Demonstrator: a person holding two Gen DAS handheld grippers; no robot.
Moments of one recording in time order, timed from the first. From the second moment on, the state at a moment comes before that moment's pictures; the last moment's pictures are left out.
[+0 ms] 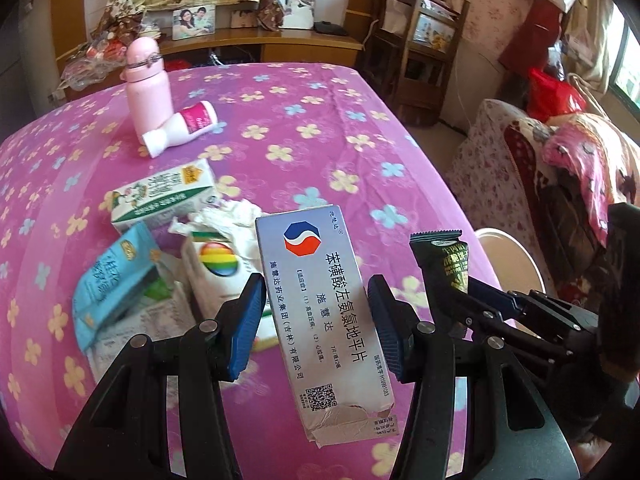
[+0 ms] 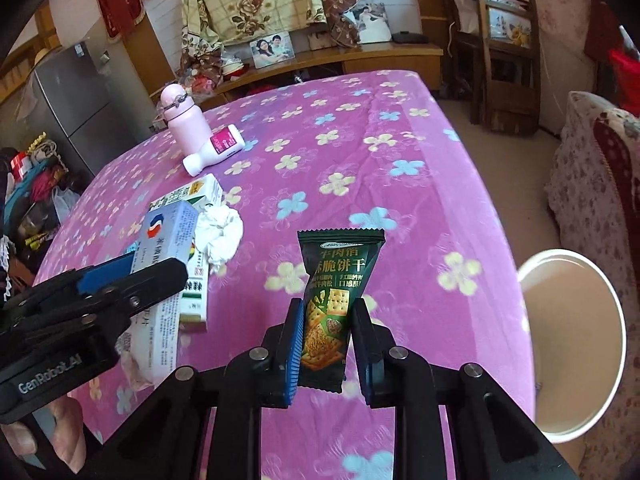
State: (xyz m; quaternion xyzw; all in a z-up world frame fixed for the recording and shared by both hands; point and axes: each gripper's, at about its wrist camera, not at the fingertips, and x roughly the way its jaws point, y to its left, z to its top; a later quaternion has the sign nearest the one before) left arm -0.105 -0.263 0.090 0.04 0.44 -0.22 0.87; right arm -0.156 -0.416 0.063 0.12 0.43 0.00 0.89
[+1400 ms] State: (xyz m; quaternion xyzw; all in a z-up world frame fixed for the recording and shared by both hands) left arm -0.166 -0.406 0.080 0.10 0.44 -0.33 0.83; right arm -0.274 -0.552 0.061 0.21 0.41 -0.11 0.88
